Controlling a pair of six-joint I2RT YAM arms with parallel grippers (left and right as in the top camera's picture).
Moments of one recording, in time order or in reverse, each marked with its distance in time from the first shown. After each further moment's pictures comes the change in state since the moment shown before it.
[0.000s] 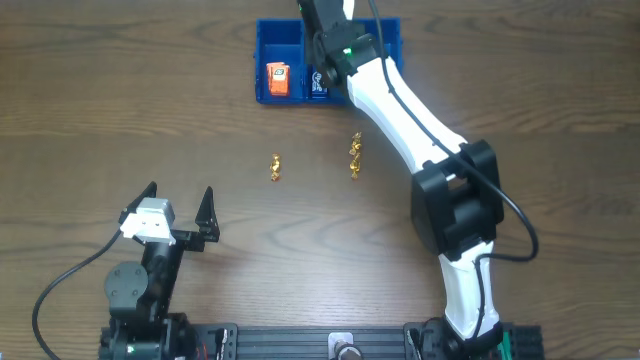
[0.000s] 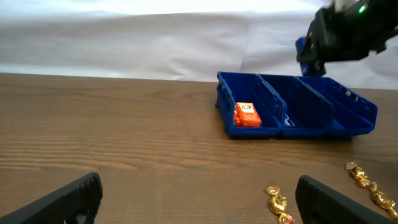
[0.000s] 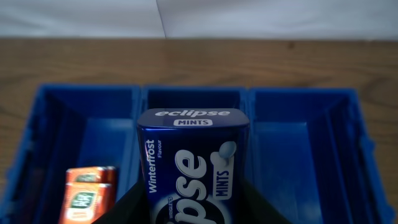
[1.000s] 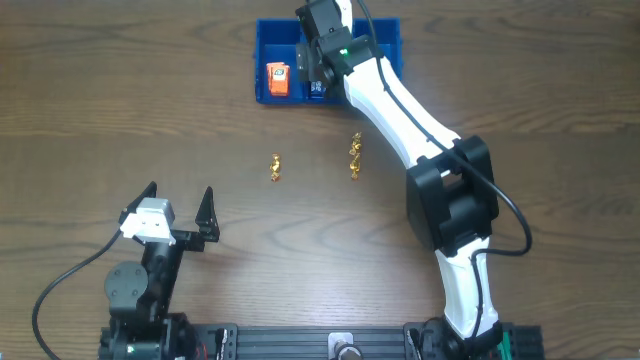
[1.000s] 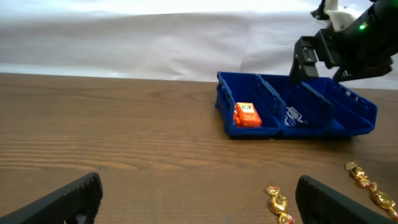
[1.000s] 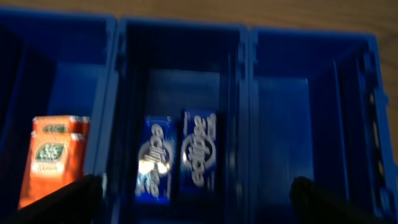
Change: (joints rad) left arm 0.000 0.000 0.000 0.000 0.000 0.000; right arm 0.005 0.021 0.027 -0.187 -0.026 -0.004
